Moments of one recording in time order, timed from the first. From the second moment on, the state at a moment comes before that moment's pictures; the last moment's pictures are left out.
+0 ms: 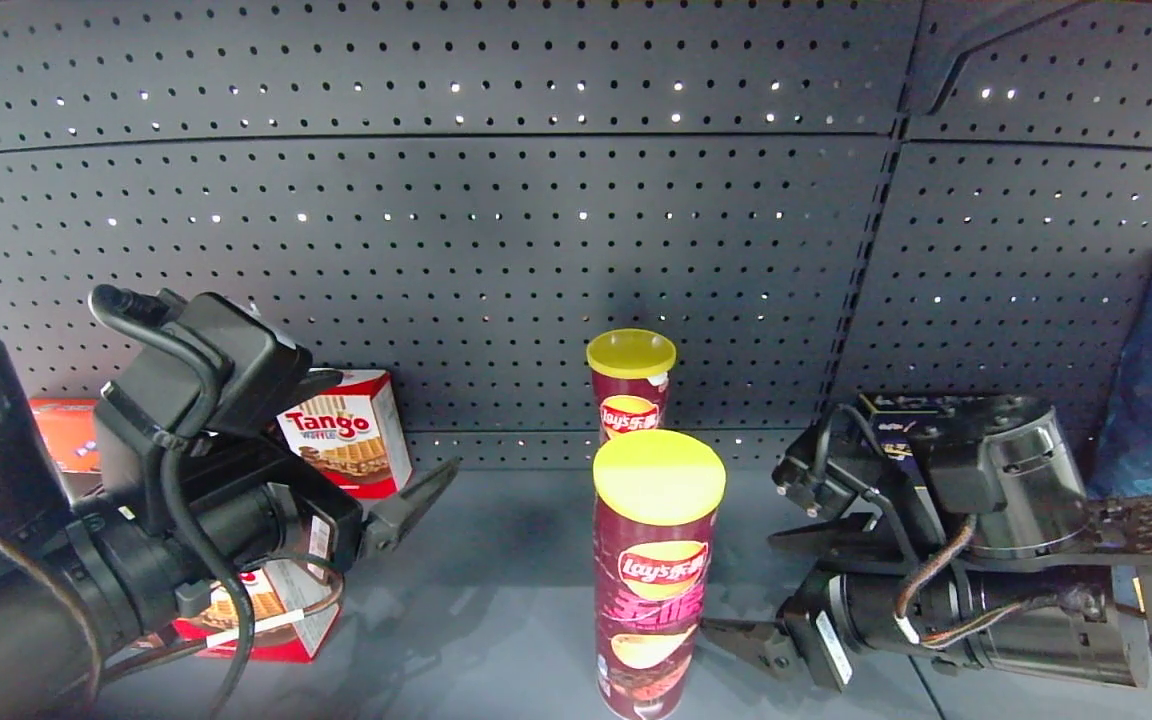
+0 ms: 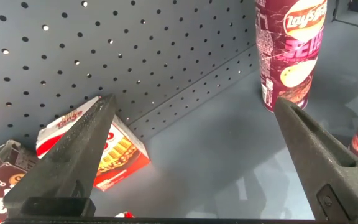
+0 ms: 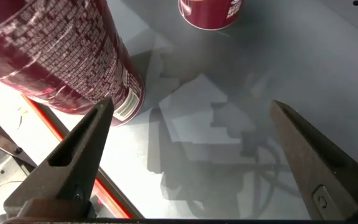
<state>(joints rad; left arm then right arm) -0.54 1.32 -0.56 -0.62 0.13 0.29 0.73 1.58 -0.74 -0.25 0.04 -0.06</state>
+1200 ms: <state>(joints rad) -0.55 1.32 -0.56 -0.62 0.13 0.29 0.74 1.57 -0.74 -0.24 0.04 -0.06</state>
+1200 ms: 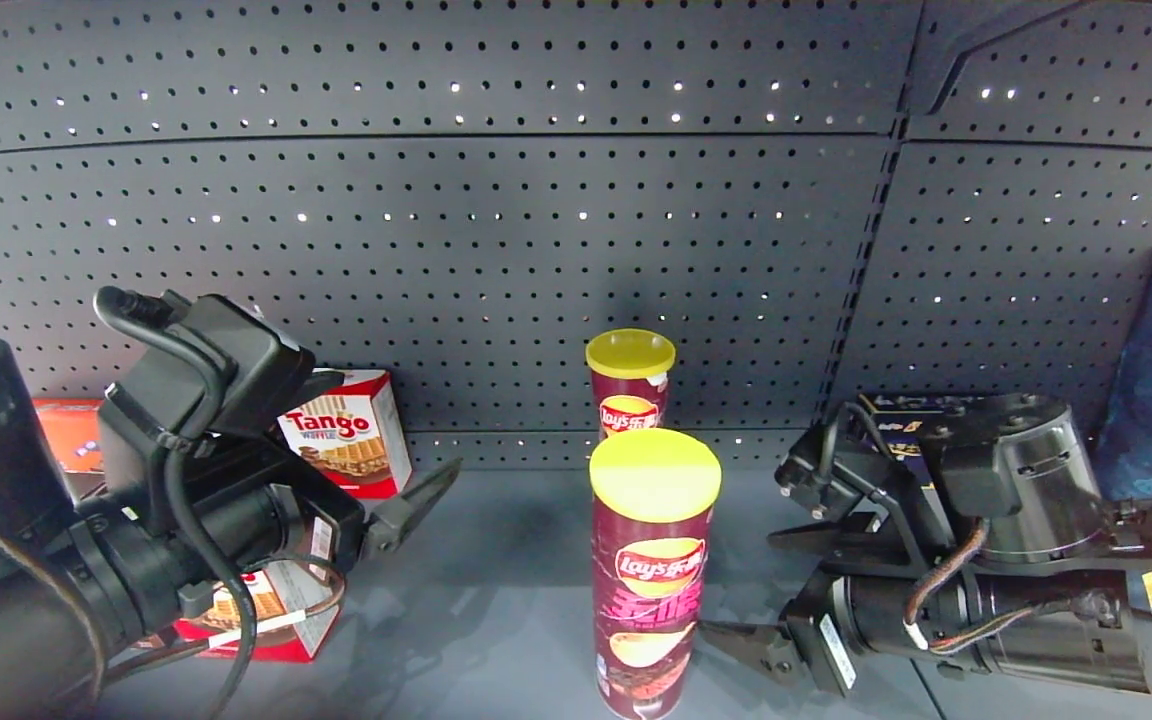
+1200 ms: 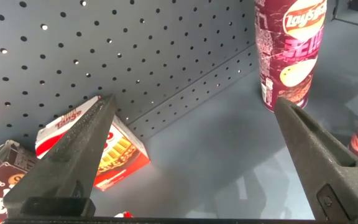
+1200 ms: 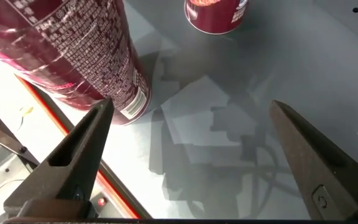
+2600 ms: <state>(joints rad) -0.40 1.17 -0.47 -0.67 0.14 0.29 0.13 0.73 -0.28 -0.26 0.02 -0.03</state>
